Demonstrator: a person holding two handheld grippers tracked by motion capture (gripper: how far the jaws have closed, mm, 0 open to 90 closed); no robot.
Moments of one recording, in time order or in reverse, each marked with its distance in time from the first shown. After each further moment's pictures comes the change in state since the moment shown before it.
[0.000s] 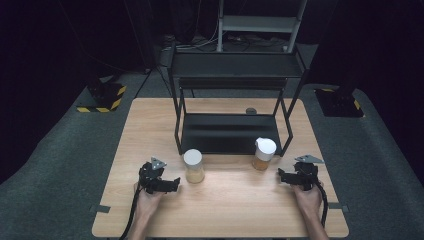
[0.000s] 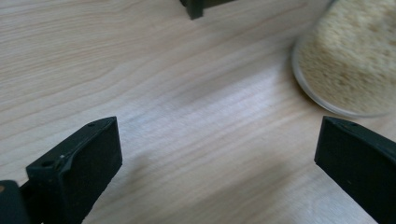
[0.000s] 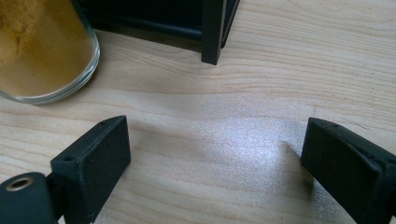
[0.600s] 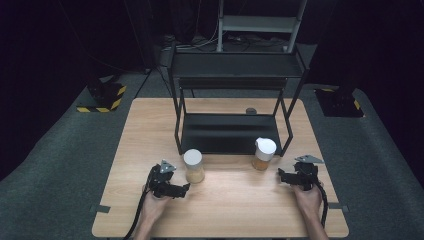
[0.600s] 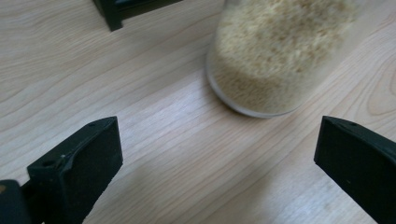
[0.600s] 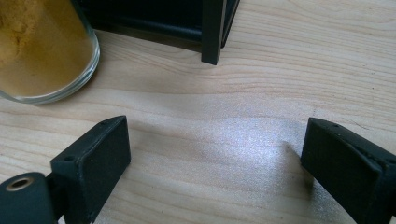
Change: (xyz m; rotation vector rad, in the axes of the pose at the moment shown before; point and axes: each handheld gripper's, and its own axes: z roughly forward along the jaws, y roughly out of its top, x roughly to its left) left arm -0.010 0.008 0.001 -0.011 -0.136 0.057; right arm 0.000 0.000 0.000 0.000 0.000 0.000
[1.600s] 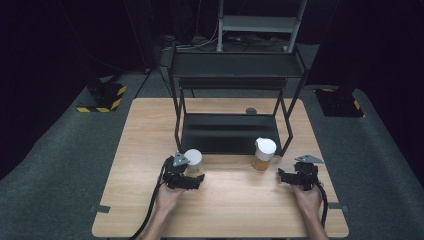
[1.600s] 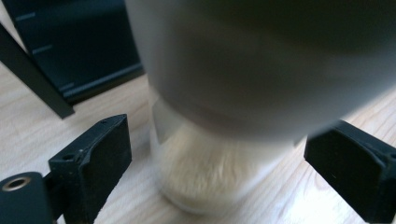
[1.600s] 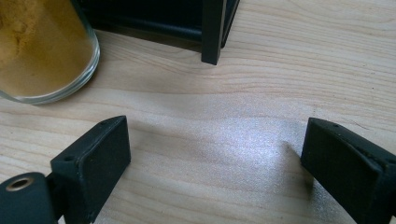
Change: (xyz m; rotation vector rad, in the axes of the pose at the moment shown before) left arm -0.016 0.024 0.014 -0.112 -0.050 0.021; right arm 0.000 0.000 0.000 0.000 0.000 0.001
